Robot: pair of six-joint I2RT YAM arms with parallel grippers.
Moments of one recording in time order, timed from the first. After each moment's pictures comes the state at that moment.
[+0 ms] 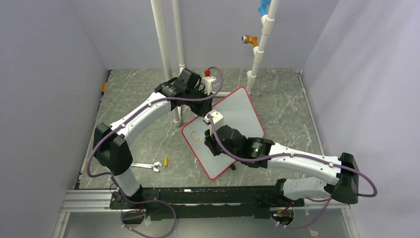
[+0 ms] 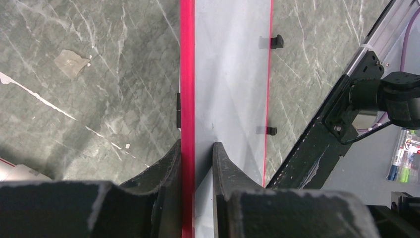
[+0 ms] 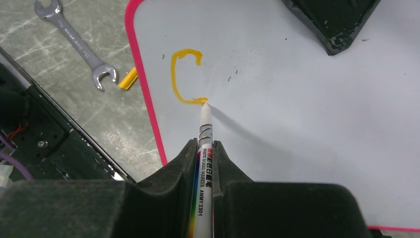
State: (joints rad) left arm -0.64 1.70 1.58 -0.70 0.43 -0.08; right arm 1.18 1.18 0.96 -0.33 0.34 0.32
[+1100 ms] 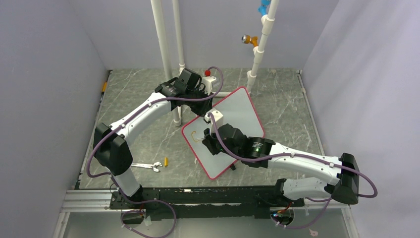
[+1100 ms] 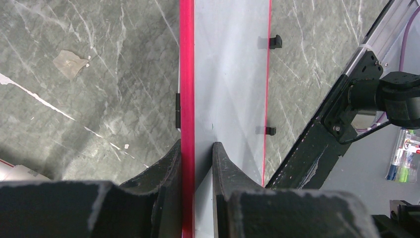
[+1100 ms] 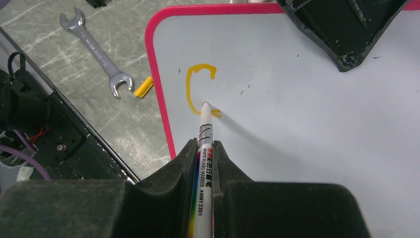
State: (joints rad) left arm -0.64 1.70 1.58 -0.70 0.43 -0.08; right arm 1.17 1.17 0.95 -0.29 0.30 0.32
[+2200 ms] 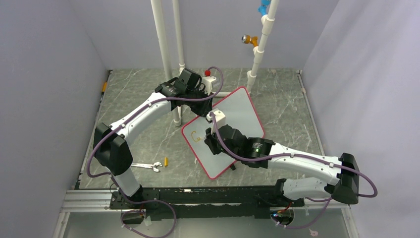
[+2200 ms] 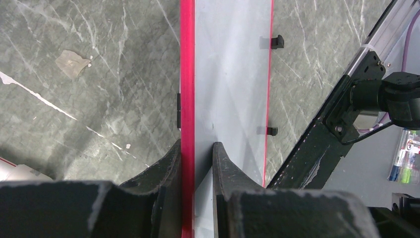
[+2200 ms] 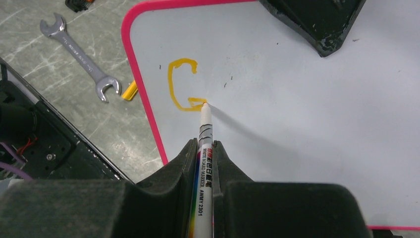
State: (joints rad) left arm -0.64 1.70 1.58 -0.70 0.42 -0.08; right arm 1.17 1.18 0.96 -0.31 0.38 0.36
